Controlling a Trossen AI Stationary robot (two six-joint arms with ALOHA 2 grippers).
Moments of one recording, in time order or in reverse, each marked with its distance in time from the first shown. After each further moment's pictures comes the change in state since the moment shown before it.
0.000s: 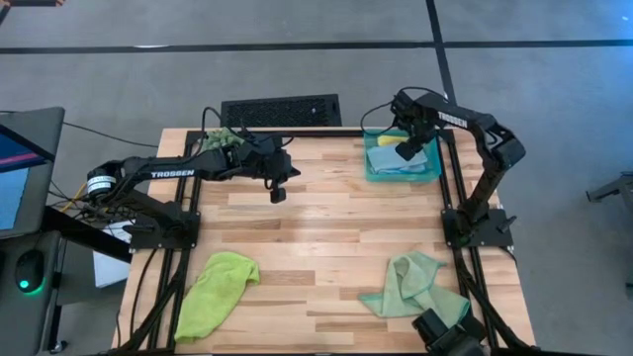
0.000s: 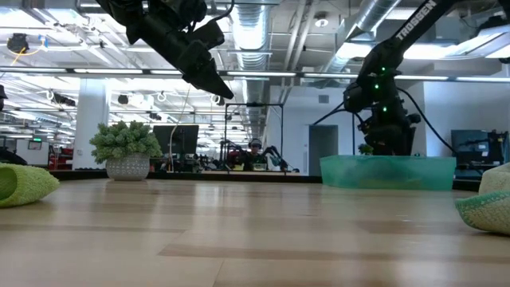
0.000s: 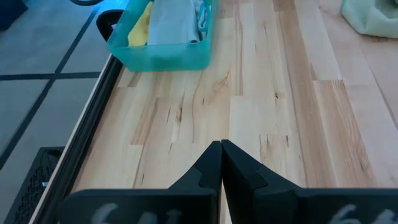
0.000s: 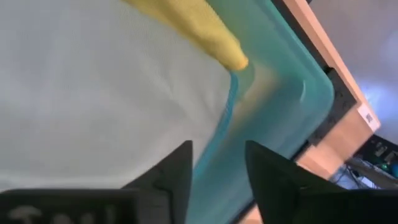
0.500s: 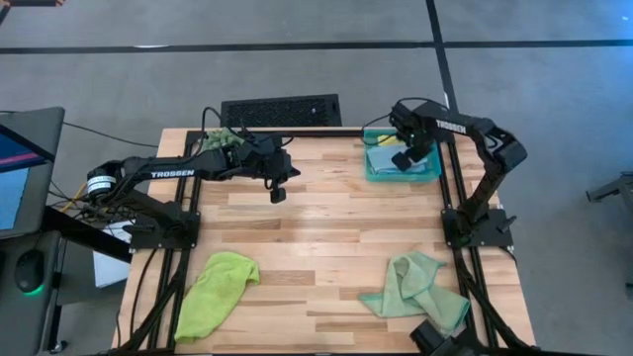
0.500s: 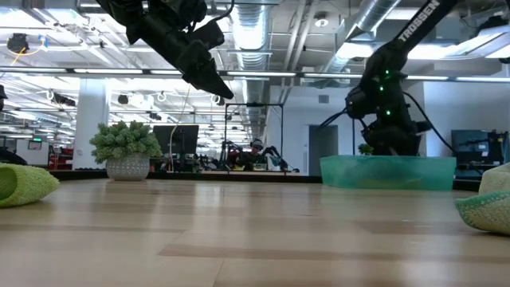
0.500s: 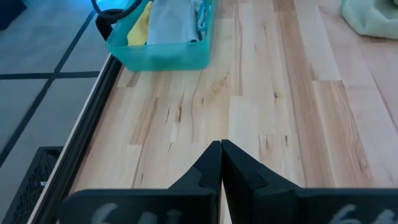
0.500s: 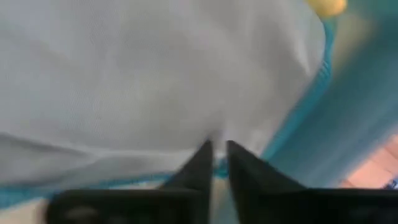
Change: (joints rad) left arm 0.000 0.000 0.000 -0.001 0.004 -0.003; right arm 0.043 -0.028 -0.123 0.045 -0.135 0.128
